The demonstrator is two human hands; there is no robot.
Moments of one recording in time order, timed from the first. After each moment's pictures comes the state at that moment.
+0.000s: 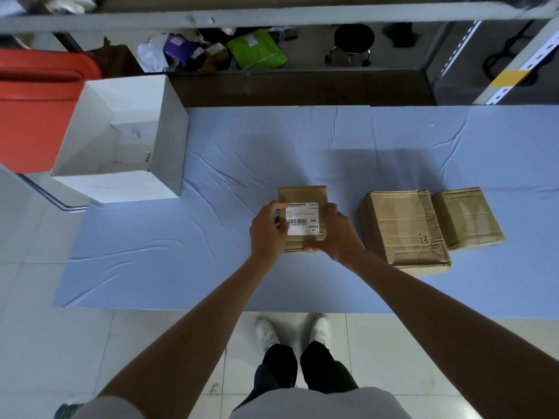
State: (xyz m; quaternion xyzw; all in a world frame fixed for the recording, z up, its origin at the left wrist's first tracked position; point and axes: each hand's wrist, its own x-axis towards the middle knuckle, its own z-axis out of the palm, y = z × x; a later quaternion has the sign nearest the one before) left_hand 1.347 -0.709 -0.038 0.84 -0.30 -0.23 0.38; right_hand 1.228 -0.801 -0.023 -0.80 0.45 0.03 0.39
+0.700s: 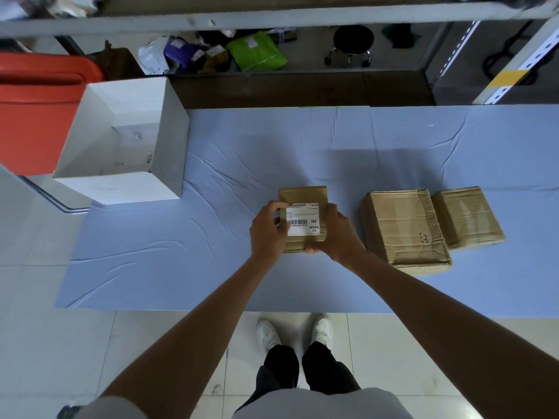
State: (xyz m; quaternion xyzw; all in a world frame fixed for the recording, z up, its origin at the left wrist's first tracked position) left_hand 1.347 -0.708 -0.036 0.84 -0.30 -0.24 0.39; right_hand 1.227 -0.799 -0.025 -0.81 0.45 0.03 0.38
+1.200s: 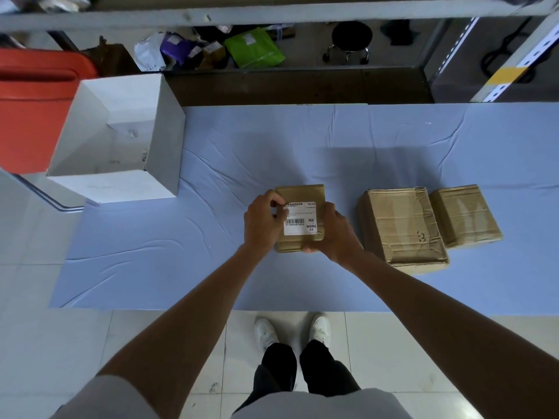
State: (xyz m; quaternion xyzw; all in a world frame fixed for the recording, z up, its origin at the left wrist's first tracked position) left_hand 1.364 -0.722 -0.031 0.85 -0.36 -0.20 0.34; right_hand 1.225 -0.801 -0.027 -0.81 0.44 0.03 0.38
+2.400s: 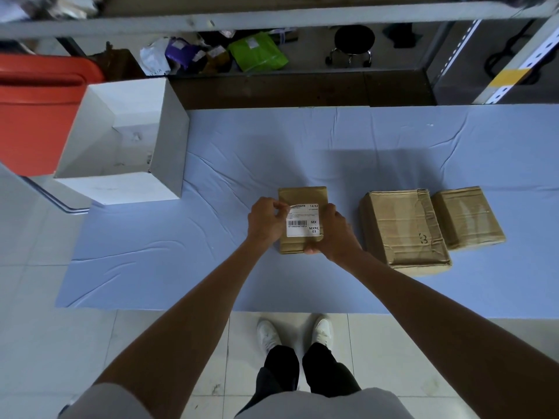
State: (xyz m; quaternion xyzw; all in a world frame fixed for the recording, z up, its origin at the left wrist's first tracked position) left_hand 1.369 -0.732 -0.030 0.87 -0.28 -0.27 0.30; right_hand 1.231 -0.801 -0.030 -0.82 0.46 0.05 0.35
